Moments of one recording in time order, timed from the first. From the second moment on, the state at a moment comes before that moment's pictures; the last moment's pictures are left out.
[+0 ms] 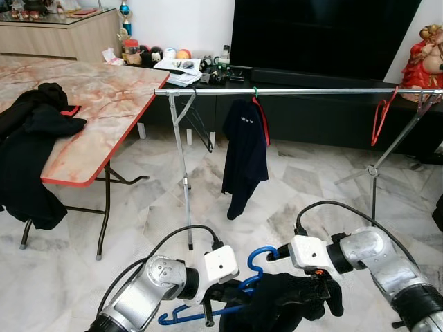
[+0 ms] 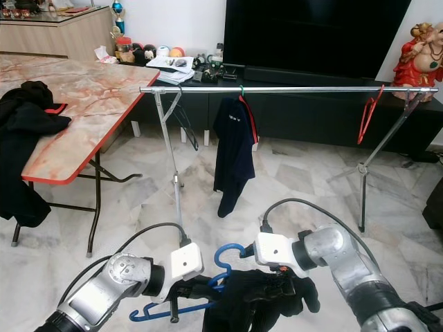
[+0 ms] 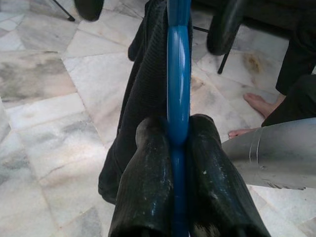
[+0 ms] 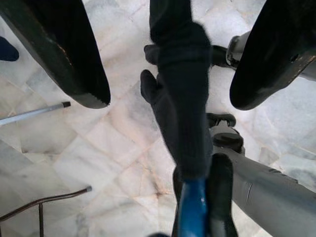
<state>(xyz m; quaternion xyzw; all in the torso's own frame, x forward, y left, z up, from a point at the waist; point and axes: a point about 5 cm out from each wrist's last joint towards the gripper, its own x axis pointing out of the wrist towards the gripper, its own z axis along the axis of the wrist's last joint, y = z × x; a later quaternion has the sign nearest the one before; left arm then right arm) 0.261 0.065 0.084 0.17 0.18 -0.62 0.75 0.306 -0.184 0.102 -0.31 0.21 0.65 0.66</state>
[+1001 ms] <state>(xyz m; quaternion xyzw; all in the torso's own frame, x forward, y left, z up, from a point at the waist) 0.260 0.055 0.093 0.17 0.15 -0.63 0.74 0.299 -0.188 0.082 -0.28 0.25 0.67 0.64</state>
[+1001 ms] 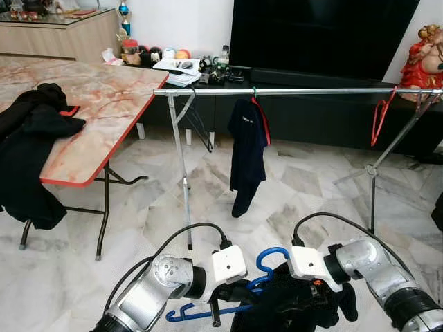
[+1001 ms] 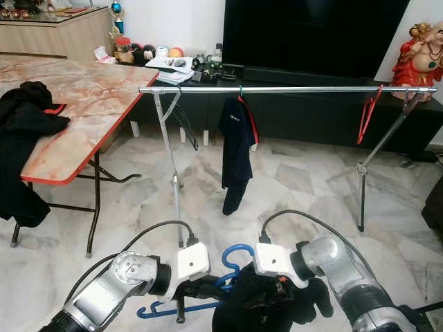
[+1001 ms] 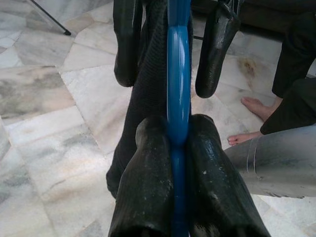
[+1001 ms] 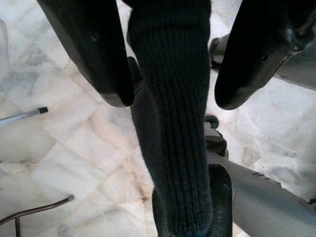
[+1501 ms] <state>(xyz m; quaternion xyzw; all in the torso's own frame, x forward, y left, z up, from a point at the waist) 0.260 0.051 0.093 0.17 0.15 -0.63 0.75 0.300 -0.190 0.082 -0.27 0.25 0.66 0.65</state>
